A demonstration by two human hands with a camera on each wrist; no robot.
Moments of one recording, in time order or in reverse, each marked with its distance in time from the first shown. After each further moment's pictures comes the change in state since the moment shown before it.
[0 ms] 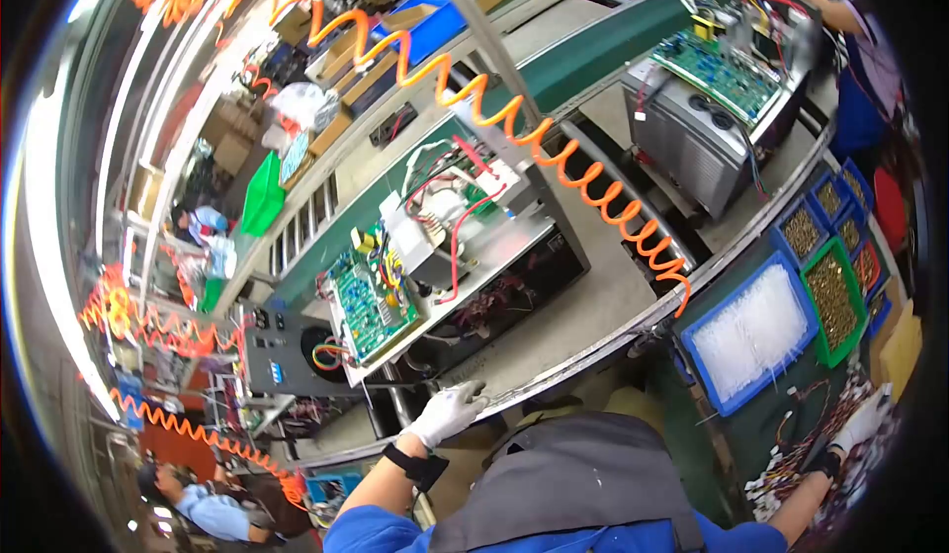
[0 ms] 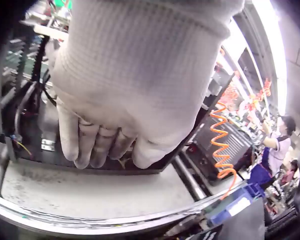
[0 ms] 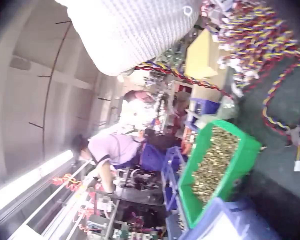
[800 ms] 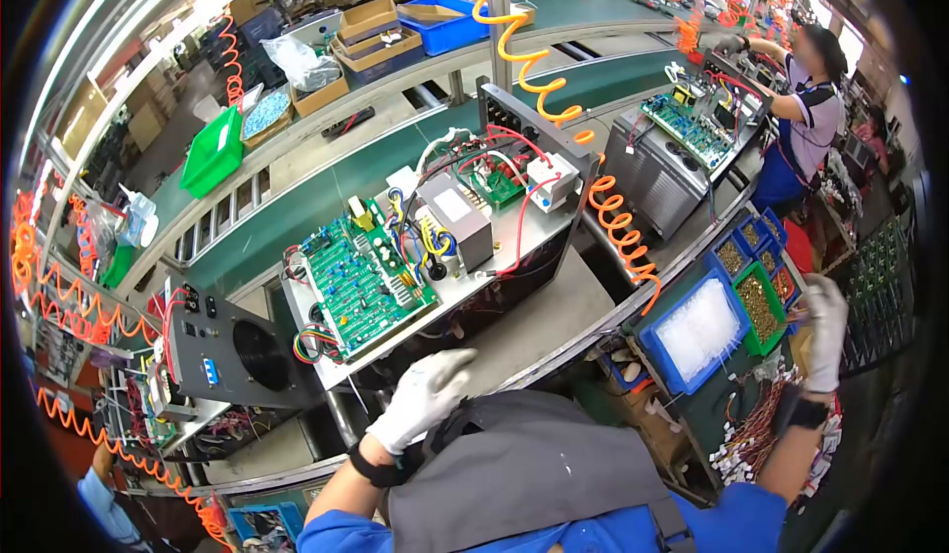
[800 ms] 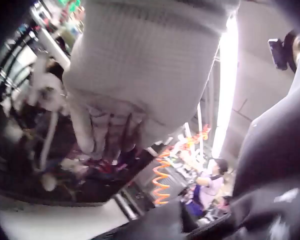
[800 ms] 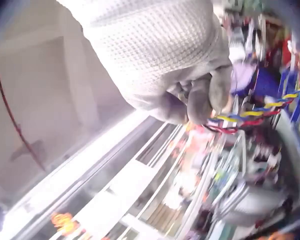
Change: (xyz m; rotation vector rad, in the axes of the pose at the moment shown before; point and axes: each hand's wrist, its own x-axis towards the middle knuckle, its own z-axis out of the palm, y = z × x) left_hand -0.022 -0.053 -0.061 -0.356 0.287 0.573; right_hand -0.103 -0.408 -0.181 0.760 -0.580 -0.216
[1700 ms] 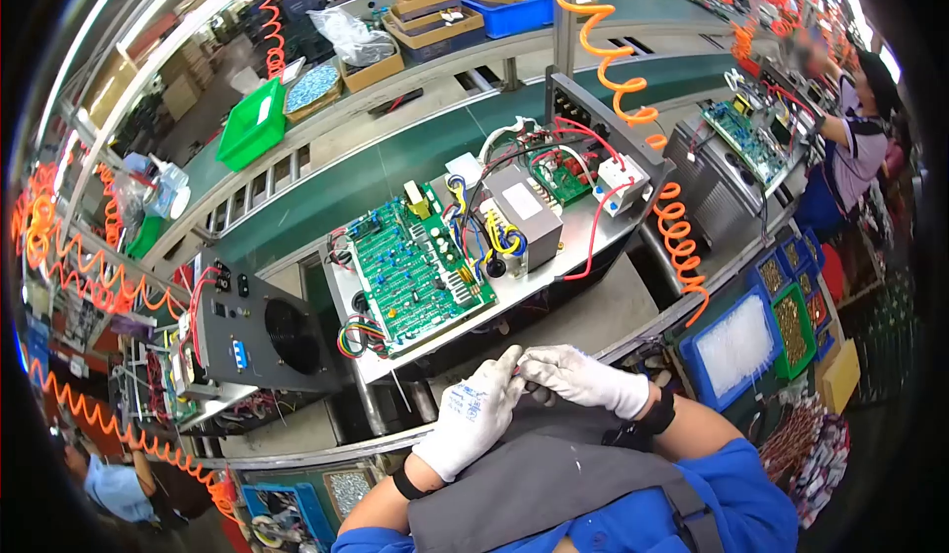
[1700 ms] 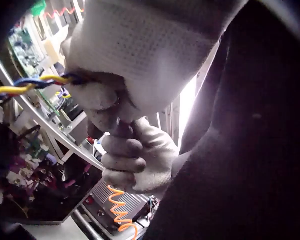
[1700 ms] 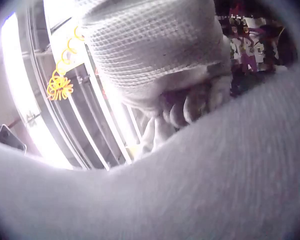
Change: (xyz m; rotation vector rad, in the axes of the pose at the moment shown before) left_hand -0.010 0.037 -0.003 0.235 0.194 -0.100; right_hand -0.161 -0.096 0.338 0.438 -1.689 0.218
